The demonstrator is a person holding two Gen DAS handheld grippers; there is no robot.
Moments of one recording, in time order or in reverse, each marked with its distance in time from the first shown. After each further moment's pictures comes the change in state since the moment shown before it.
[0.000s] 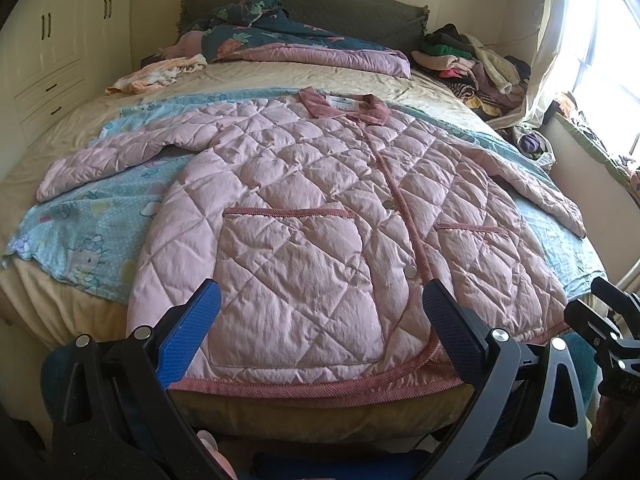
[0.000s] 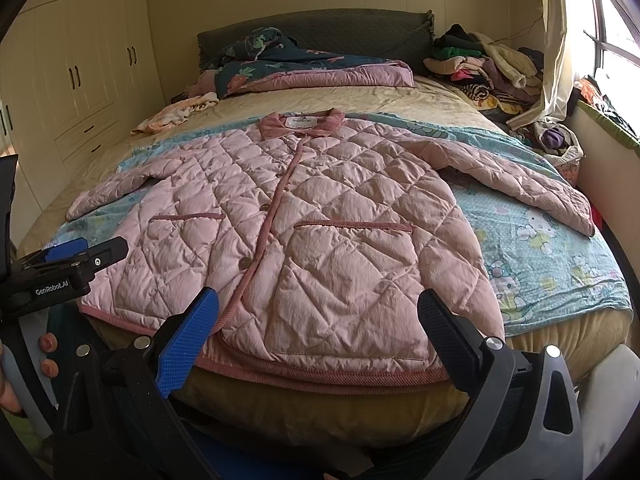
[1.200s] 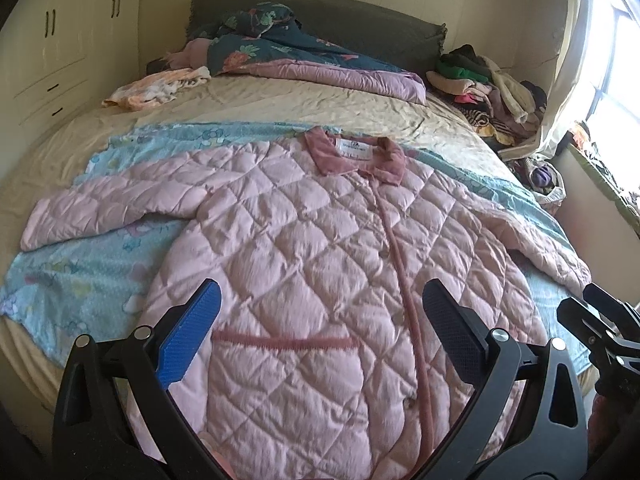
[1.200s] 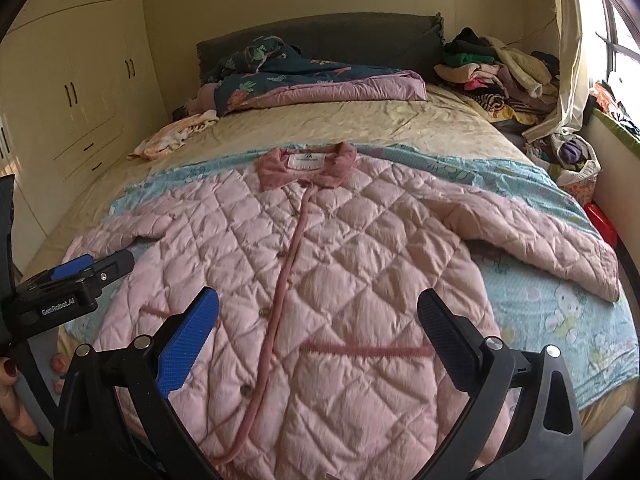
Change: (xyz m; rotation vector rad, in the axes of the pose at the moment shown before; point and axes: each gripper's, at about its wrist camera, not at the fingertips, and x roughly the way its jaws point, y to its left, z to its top) left arm 0.055 0.005 0.119 -0.046 -0.026 0.003; right arm 0.072 -0.007 0.132 0.023 -0.008 0.041
